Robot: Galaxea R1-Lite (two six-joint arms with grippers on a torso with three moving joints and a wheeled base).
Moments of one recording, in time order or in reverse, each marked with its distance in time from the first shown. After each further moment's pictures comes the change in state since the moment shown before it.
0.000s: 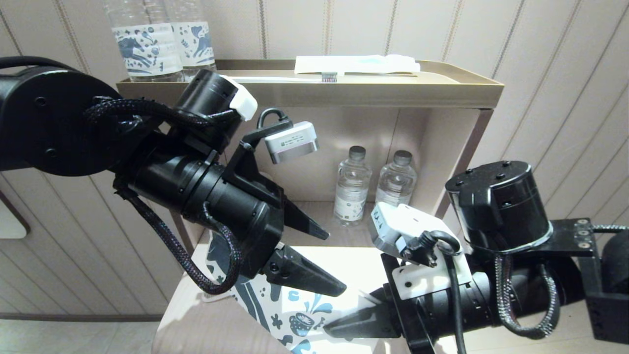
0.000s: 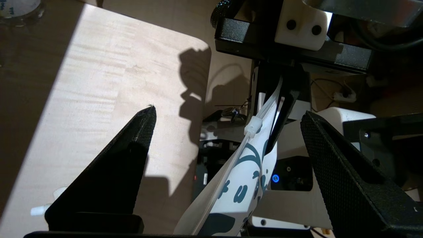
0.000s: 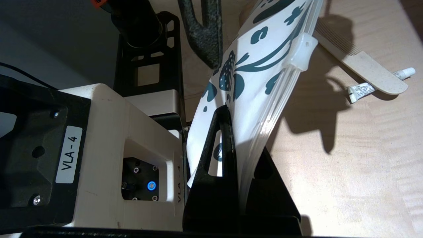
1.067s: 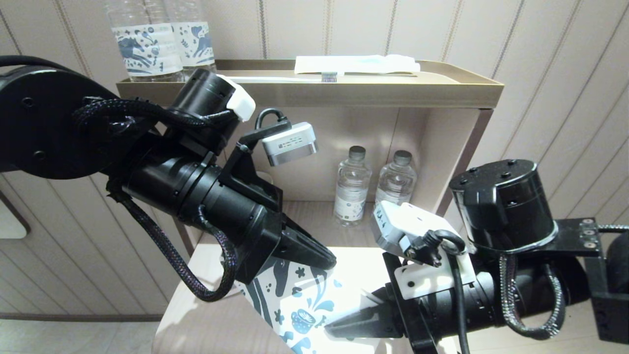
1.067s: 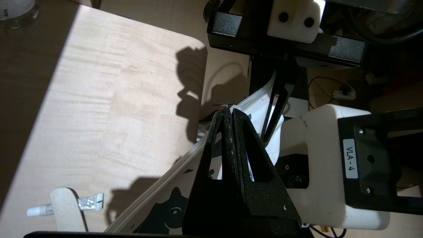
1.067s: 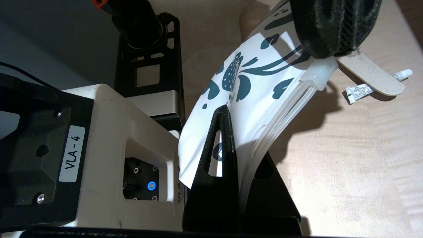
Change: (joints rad) left arm -0.007 -0.015 0.011 0.001 -0.001 0.006; right arm -0.001 -0.008 0.001 -0.001 -0.001 0.000
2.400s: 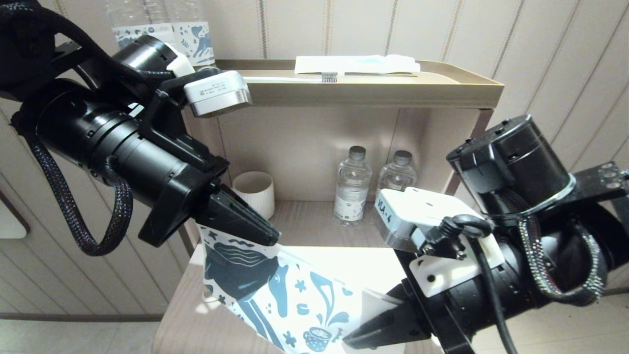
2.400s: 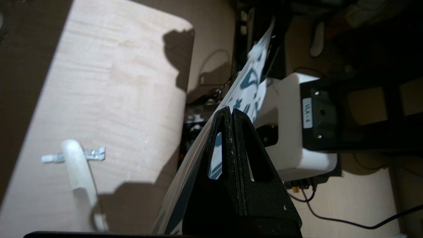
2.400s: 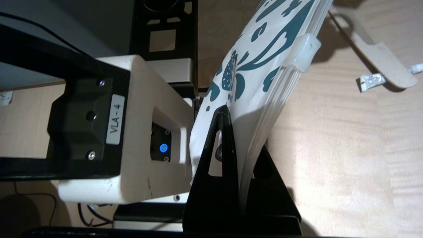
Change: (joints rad) left arm 0.173 0.026 -0.315 0.524 -0.133 0.234; right arm 0.014 0.004 -0.283 0.475 0.001 -0.183
